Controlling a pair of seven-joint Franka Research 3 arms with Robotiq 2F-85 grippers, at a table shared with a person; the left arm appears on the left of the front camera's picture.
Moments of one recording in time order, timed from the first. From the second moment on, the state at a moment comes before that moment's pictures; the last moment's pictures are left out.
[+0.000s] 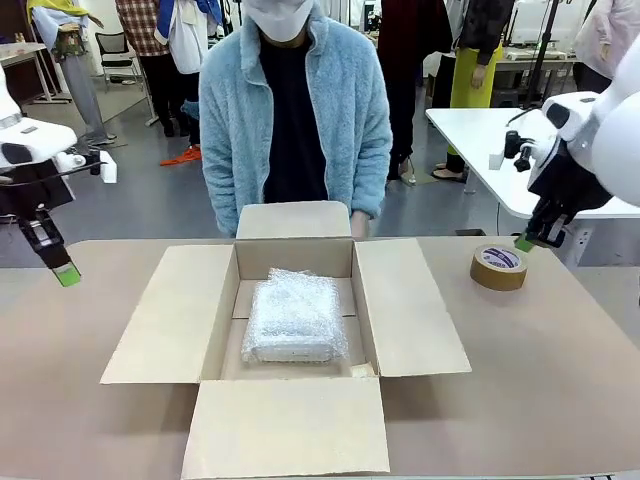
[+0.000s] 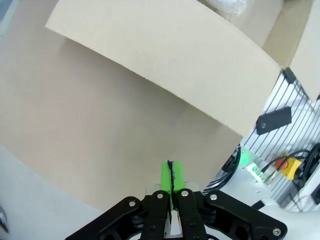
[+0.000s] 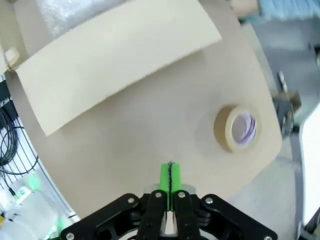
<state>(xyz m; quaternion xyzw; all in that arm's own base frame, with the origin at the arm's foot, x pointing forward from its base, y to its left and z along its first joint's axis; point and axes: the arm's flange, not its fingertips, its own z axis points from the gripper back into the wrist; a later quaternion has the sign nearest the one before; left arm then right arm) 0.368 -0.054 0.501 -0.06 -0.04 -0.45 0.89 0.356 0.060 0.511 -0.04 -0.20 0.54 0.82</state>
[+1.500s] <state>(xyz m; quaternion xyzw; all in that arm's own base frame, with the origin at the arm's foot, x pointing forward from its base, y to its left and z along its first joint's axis) 0.373 0.007 0.488 -0.25 -0.22 -0.61 0.72 0.355 -0.025 0.472 0.16 -0.20 0.58 0.77</state>
